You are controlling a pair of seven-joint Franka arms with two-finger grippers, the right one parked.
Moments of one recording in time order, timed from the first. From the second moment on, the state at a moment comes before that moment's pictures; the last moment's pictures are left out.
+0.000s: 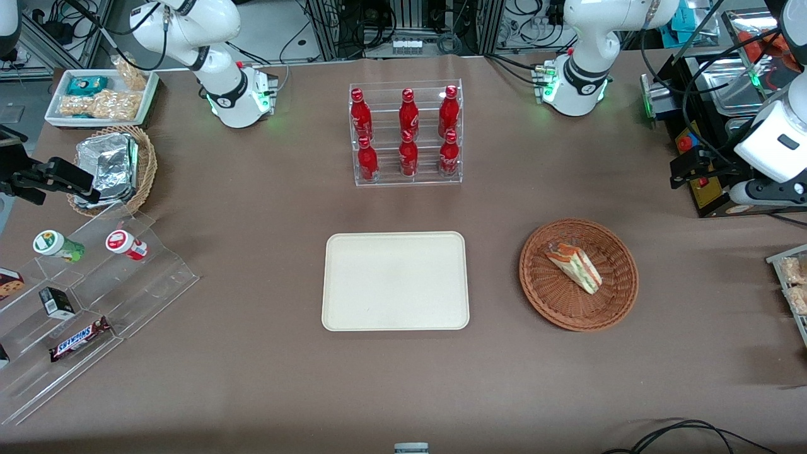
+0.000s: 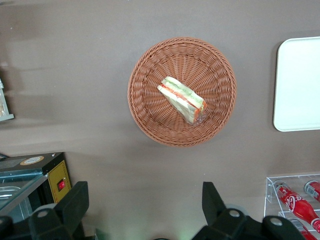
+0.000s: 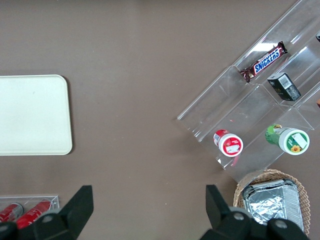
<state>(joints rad) -0.03 0.01 -0.03 -1.57 0.01 1.52 0.00</state>
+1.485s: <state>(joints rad) -0.10 0.15 -0.03 -1.96 0.01 2.07 -0.37</state>
